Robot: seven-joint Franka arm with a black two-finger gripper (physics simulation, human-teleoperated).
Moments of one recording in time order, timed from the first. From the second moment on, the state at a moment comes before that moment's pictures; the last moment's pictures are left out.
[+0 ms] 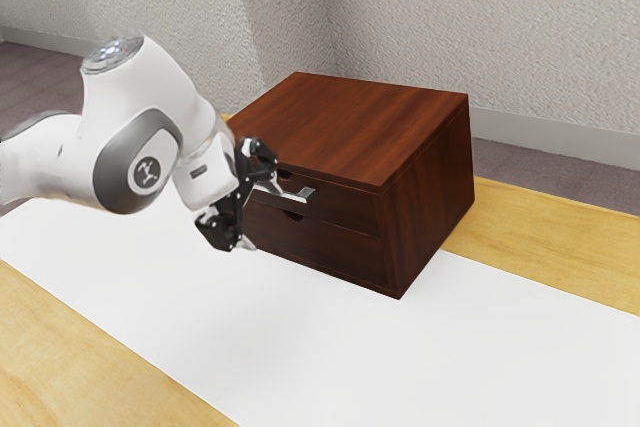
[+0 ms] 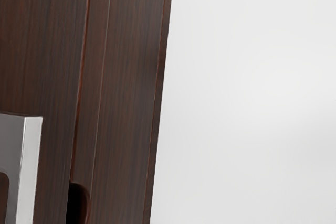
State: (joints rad) arm 0.17 -0.14 -0.05 -2.02 -0.04 2.26 1.56
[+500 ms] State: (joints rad) arm 0.17 -0.11 -0.02 -2.02 -0.04 2.35 1.60
